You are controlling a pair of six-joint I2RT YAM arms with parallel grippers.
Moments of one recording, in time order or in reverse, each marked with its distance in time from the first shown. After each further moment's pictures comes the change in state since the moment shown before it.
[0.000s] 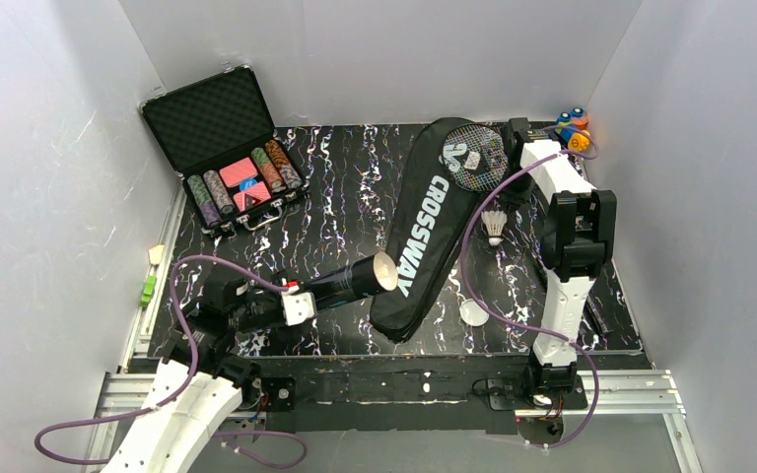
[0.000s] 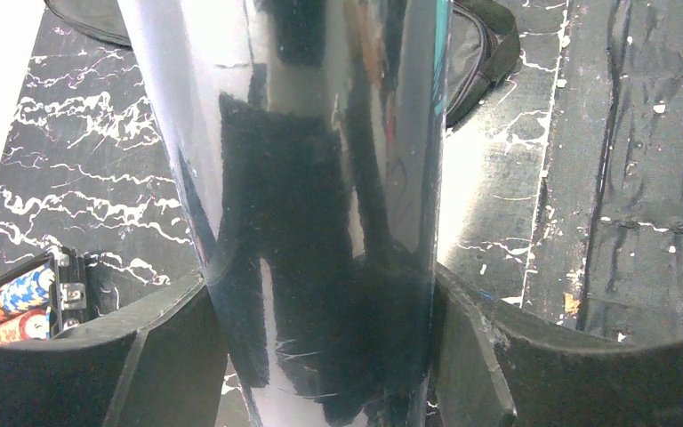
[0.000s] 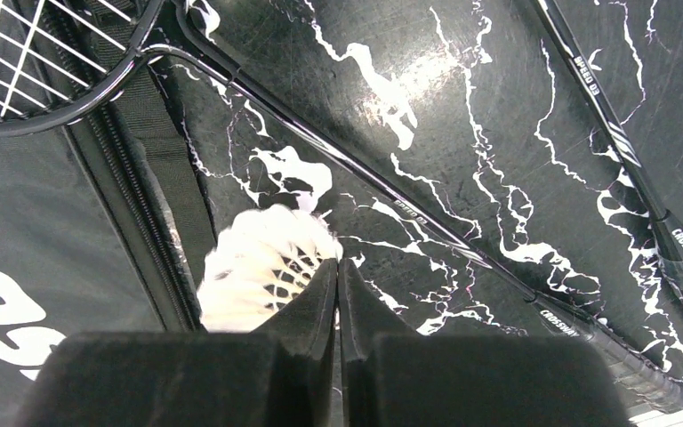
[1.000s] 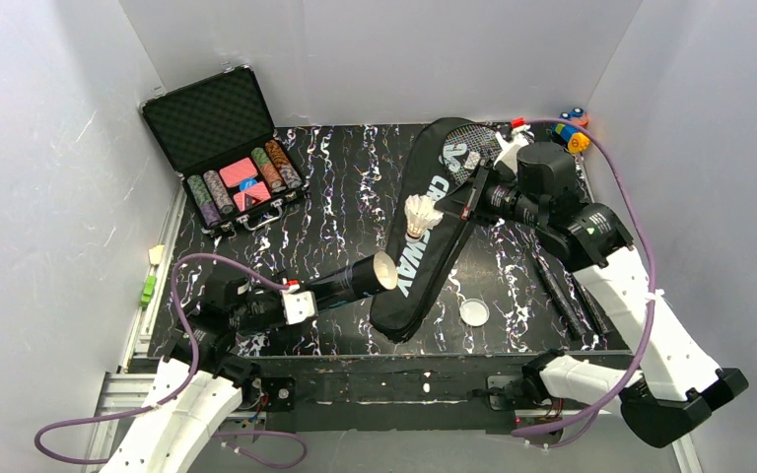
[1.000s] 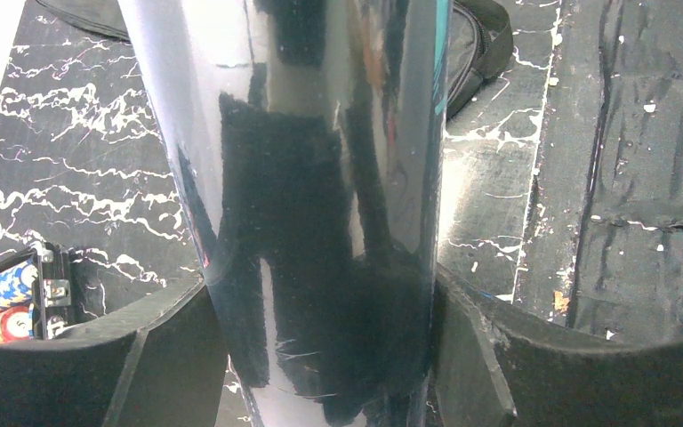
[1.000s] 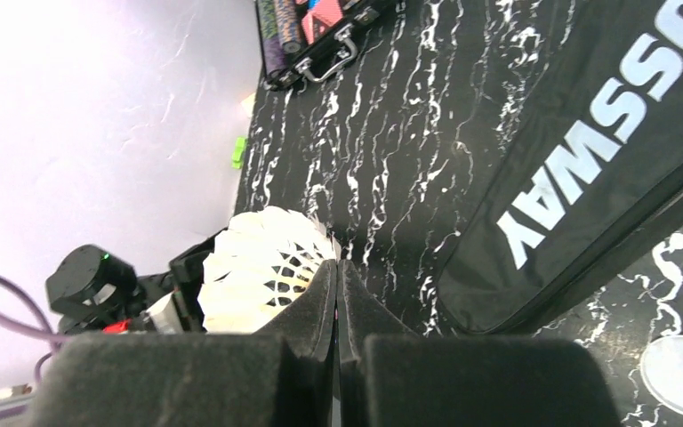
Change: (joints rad) left arm 0.000 0.006 -0.001 -0.011 0.000 -0.012; right arm 0.467 -0.997 -0.382 0.318 -0.444 0.186
